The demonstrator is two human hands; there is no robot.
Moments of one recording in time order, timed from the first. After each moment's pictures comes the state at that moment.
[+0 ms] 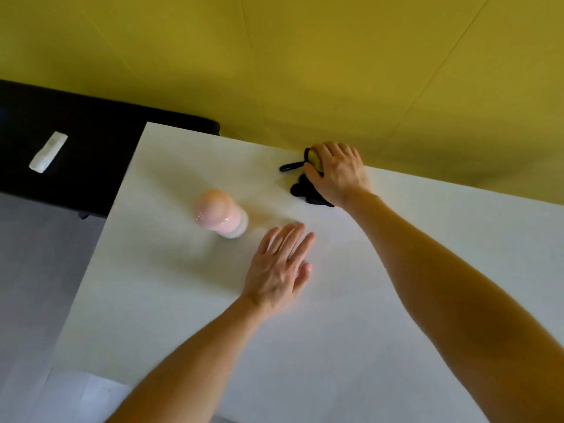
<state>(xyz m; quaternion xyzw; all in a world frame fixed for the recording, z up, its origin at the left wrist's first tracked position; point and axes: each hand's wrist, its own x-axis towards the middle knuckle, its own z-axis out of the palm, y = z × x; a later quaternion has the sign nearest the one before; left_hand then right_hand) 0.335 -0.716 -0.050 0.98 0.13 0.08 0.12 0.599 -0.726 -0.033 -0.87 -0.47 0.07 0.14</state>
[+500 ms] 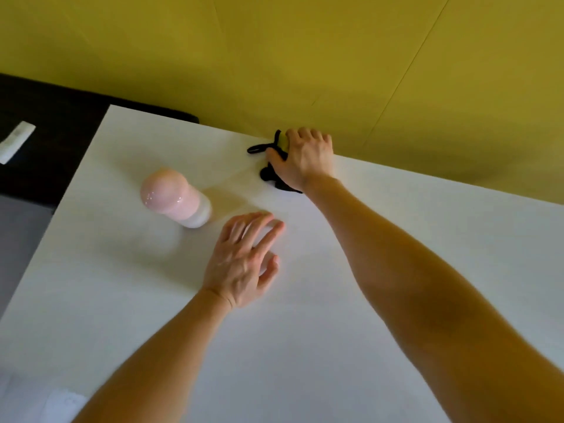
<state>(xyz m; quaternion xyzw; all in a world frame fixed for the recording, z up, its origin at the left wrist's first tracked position) 0.342 -0.714 -0.050 0.98 0.15 0.09 0.09 0.597 -0.706 -0.037 -0.90 -0.43 0.03 0.11</state>
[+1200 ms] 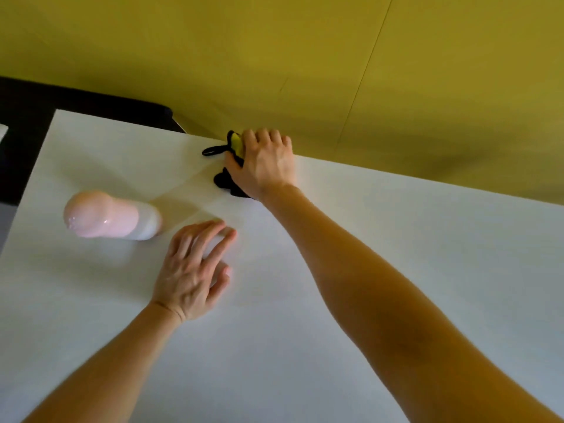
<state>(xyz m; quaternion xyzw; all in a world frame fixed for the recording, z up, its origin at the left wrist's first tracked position) 0.341 -0.716 -0.051 0.99 0.15 0.06 0.05 0.599 -0.718 -0.041 -0.87 -0.45 0.05 0.17</state>
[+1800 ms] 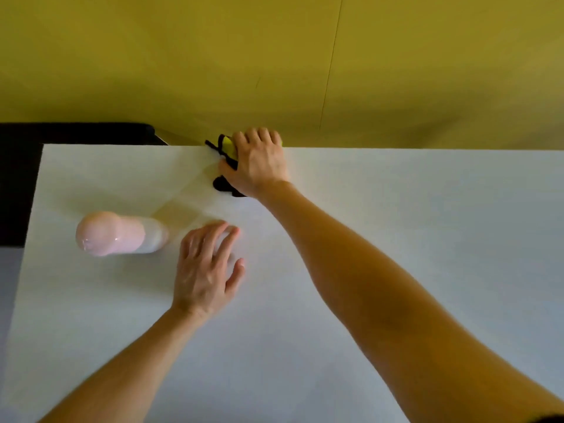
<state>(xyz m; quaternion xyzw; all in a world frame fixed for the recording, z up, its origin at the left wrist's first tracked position) 0.348 -0.716 -0.046 0.98 0.16 0.06 0.05 0.594 -0.723 -0.034 -0.89 -0.42 0.06 0.17</state>
